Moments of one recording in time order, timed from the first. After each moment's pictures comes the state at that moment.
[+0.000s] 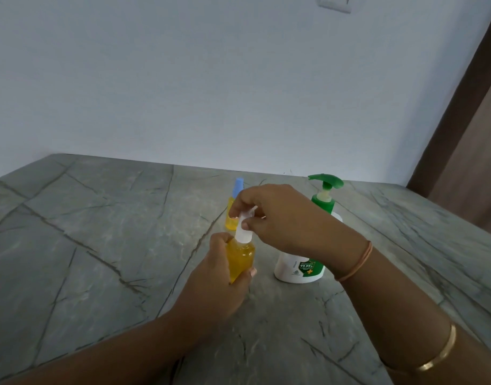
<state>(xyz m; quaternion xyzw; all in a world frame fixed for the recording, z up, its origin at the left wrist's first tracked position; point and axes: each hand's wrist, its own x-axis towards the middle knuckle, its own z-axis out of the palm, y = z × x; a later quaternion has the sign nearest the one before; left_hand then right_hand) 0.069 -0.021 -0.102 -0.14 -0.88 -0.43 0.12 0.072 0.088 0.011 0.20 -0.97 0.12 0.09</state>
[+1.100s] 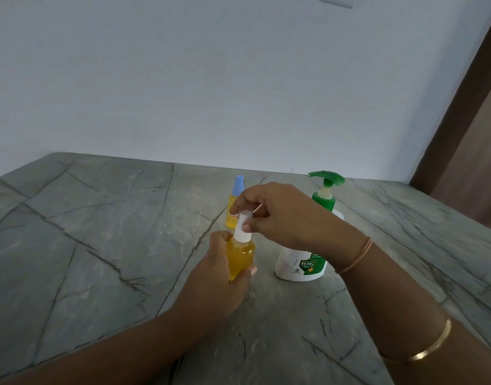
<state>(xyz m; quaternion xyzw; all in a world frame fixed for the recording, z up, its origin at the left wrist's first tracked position) 0.065 -0.019 -0.106 -0.13 -0.89 -0.43 0.10 0.063 0.096 0.007 0.19 -0.97 0.17 0.06</state>
